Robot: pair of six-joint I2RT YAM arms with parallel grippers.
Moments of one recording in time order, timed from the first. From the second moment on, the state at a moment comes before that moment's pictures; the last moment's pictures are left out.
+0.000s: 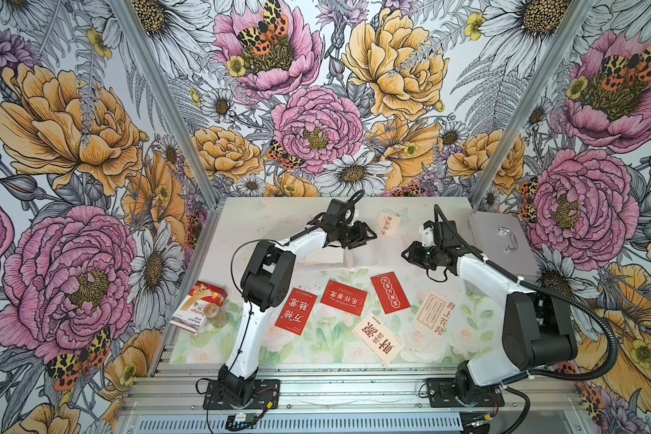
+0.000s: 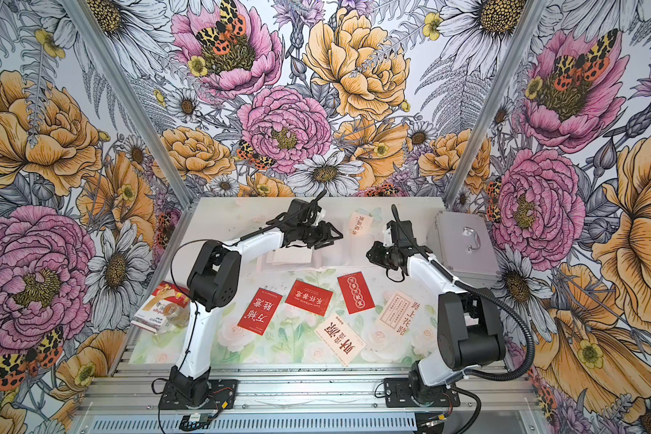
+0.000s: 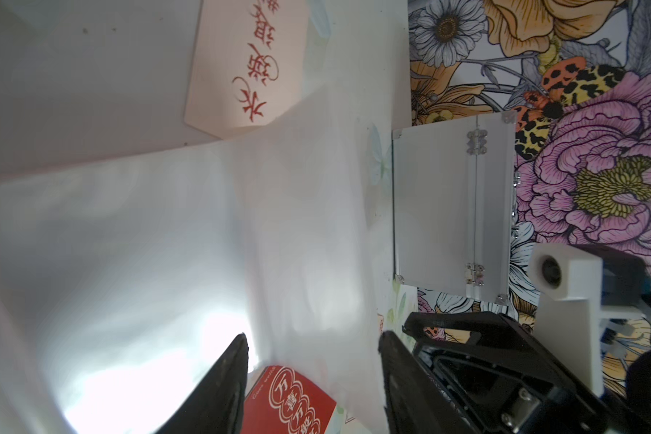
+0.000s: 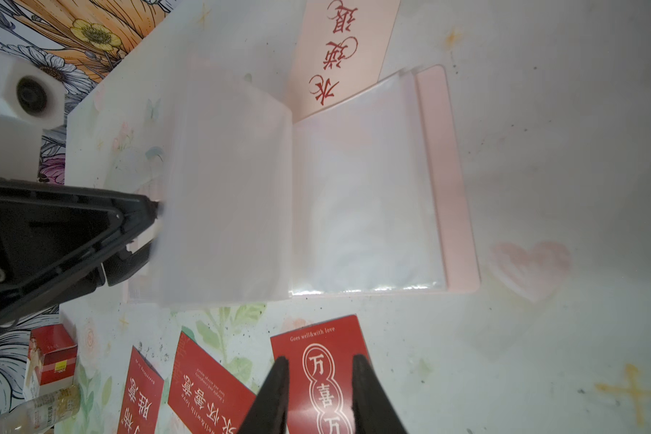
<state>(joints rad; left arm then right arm) -0.55 2.27 1.80 -0.28 0.62 -0.80 0.12 1.52 0.98 -0.36 -0.36 0.46</state>
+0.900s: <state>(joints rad) -0.68 2.36 1.95 -0.28 0.58 -0.86 0.11 1.30 0.97 -0.41 -0.31 0.49</state>
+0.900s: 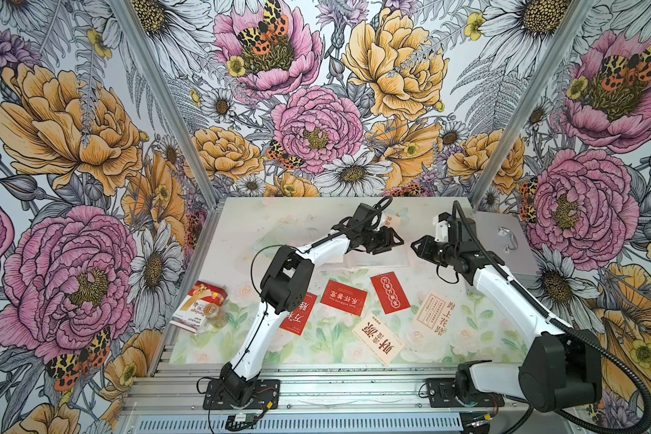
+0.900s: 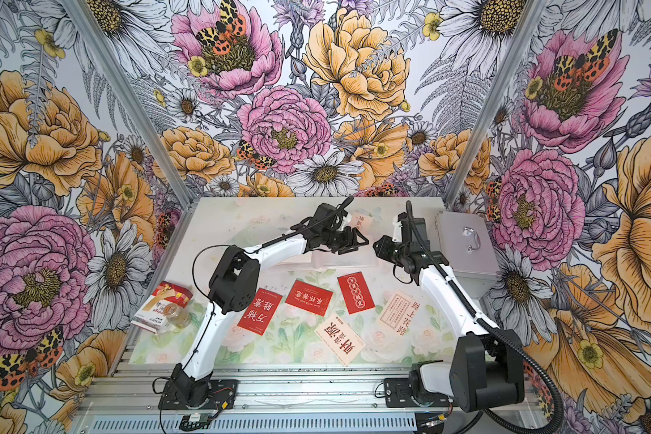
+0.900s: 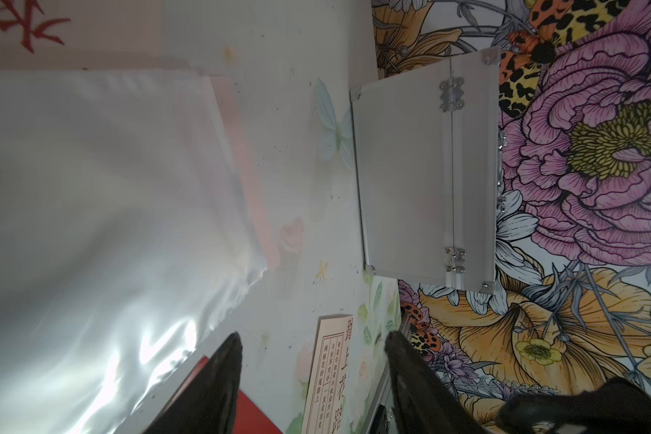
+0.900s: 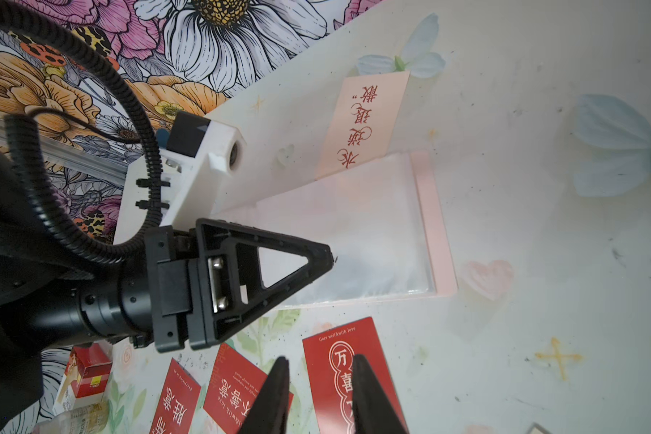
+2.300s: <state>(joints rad) -0.19 1.49 0.79 -0.06 0.38 -0.71 0.38 2.08 1.59 -0.43 -0.33 0.46</state>
